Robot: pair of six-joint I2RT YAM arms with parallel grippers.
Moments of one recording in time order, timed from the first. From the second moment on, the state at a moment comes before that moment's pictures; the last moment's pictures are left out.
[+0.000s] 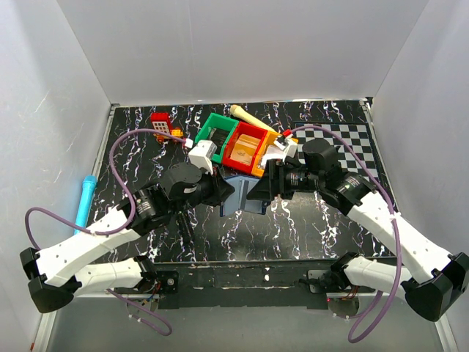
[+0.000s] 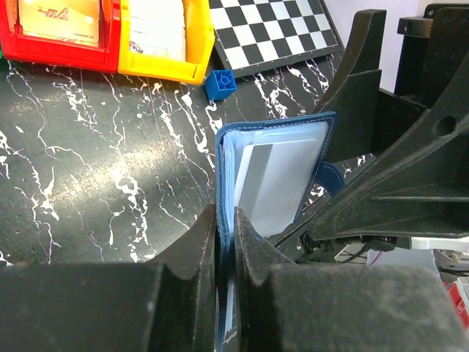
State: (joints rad) left arm -1.00 1.01 1.08 -0.50 -0.21 -0.62; right arm 0.68 1.05 1.04 -0.49 -0.57 0.62
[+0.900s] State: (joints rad) left arm -0.97 0.94 1.06 -0.47 -0.17 -0.66; right arm 0.62 0.93 0.90 -0.30 -0.70 0.68
